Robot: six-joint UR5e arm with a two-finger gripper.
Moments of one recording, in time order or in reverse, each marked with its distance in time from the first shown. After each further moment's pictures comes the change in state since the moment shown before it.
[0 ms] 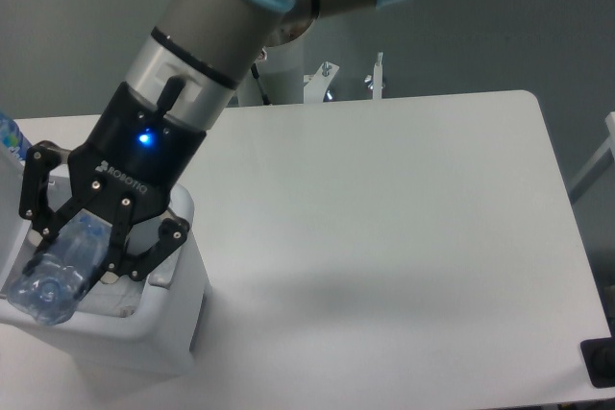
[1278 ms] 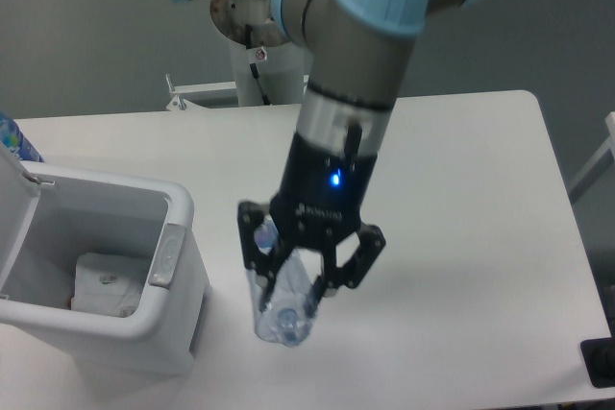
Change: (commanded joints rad) arm 0.187 0.017 0.067 -0.029 0.130 -0.017
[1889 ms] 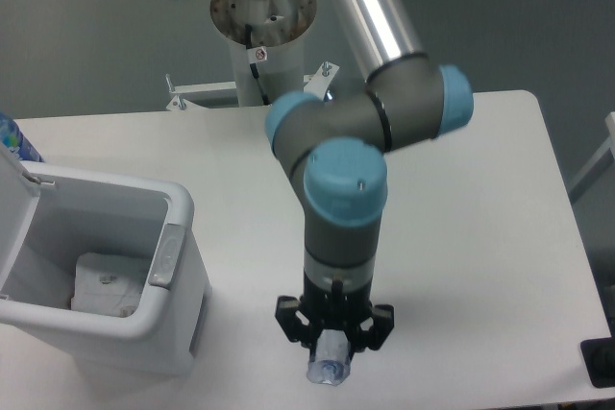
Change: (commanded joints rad) arm -0.055 -0.123 -0.070 -0.090 0.378 0.178
